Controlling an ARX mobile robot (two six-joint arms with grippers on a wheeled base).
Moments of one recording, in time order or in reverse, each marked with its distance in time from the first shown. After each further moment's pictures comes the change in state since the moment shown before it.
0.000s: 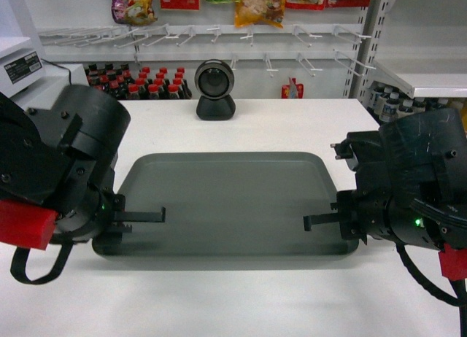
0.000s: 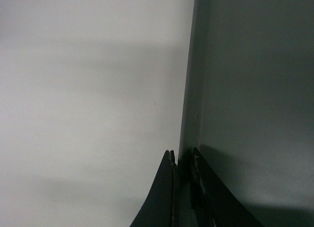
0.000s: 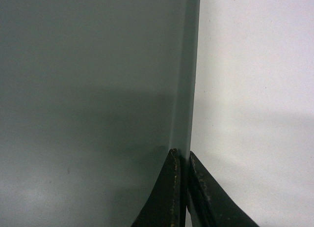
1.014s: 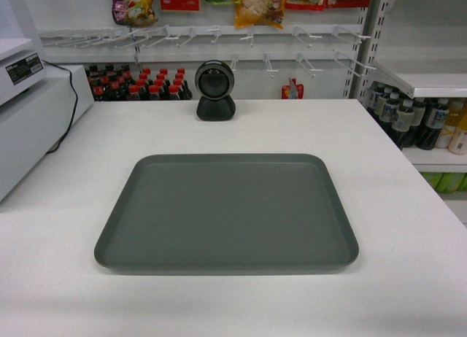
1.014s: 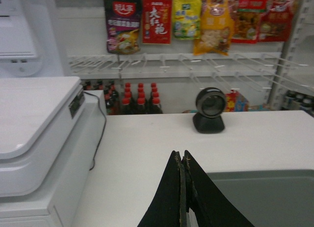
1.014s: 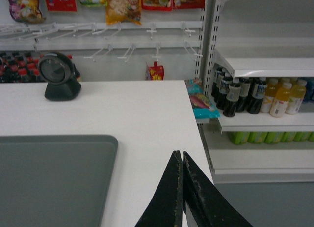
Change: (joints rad) left arm 0.209 -0.805 -0.678 0.954 0.351 0.266; right arm -0.189 -0.722 -0.716 0.674 0.008 -0.073
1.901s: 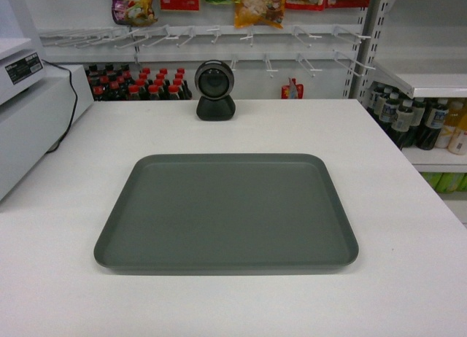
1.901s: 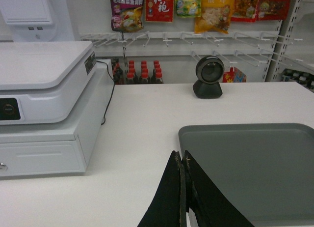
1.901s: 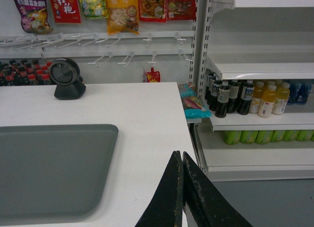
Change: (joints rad) left arm 0.038 -0.587 -0.342 -0.301 0.038 0.001; right arm -0.074 -0.773 -0.264 -0.479 -0.069 -0.001
